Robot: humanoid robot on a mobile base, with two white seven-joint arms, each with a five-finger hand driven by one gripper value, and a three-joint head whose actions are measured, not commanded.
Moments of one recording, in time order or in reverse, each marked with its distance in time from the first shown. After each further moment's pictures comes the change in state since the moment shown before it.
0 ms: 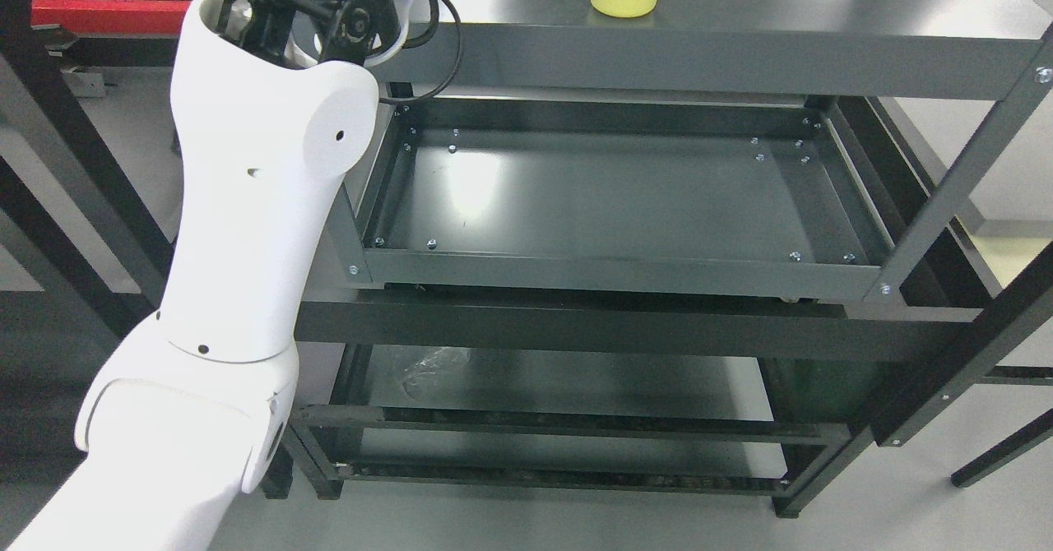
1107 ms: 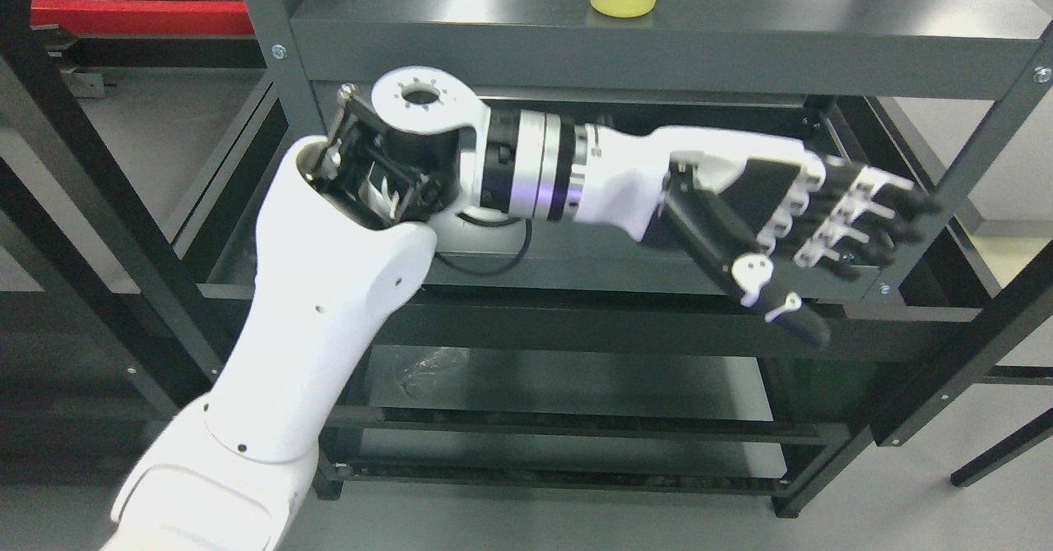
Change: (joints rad) left arm 0.285 0.000 -0.178 -0.154 0.001 0.124 -0.874; right arm 0.000 0.000 0.000 0.000 0.000 0.000 0.000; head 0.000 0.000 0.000
